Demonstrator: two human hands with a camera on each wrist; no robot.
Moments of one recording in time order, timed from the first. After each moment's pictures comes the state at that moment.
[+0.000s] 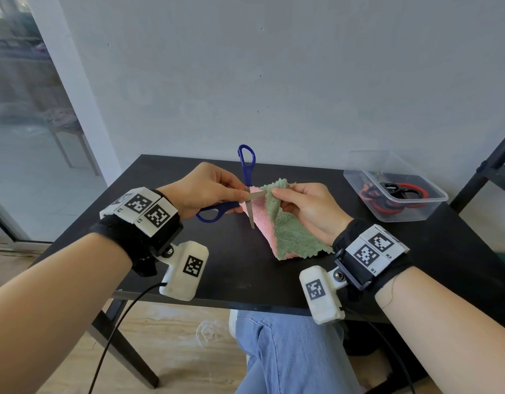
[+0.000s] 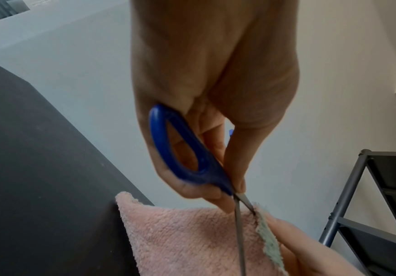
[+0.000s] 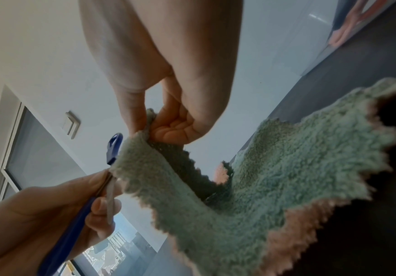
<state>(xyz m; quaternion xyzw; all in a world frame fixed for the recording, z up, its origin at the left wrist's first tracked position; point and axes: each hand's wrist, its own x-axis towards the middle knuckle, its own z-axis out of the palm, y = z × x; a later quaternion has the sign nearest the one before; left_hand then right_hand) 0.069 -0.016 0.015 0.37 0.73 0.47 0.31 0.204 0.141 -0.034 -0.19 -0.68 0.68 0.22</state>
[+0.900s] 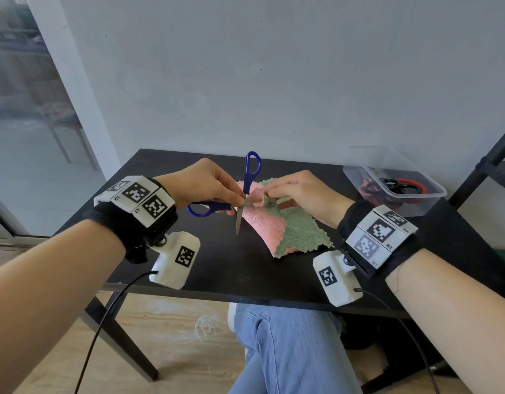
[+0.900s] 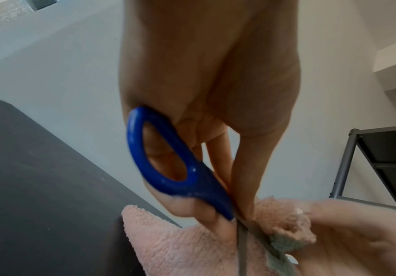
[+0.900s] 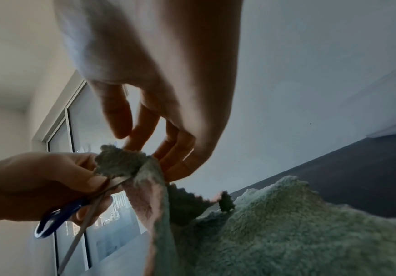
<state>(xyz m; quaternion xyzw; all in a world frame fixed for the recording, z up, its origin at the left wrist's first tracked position) 0.066 -0.019 0.021 0.40 0.78 0.36 0.32 0.205 0.132 -0.003 -0.16 -0.84 0.51 0.10</state>
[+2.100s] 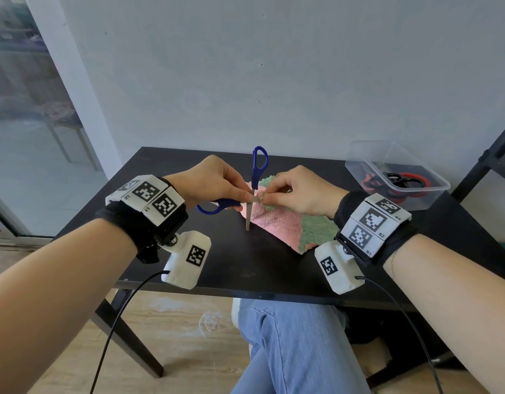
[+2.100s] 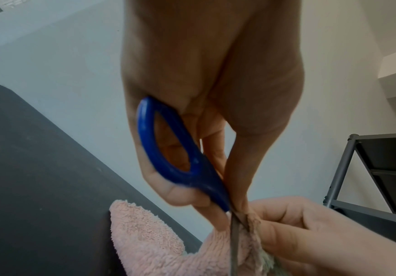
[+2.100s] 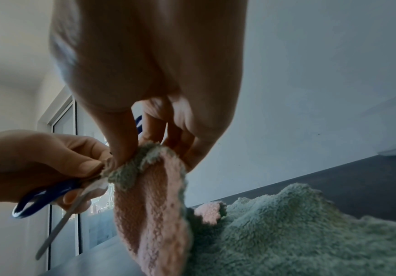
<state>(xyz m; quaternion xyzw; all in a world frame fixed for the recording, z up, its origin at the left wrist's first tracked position) 0.067 -0.016 0.013 0.43 0.77 0.36 0.30 0.197 0.129 -0.003 -0.13 -0.93 0.34 0.07</state>
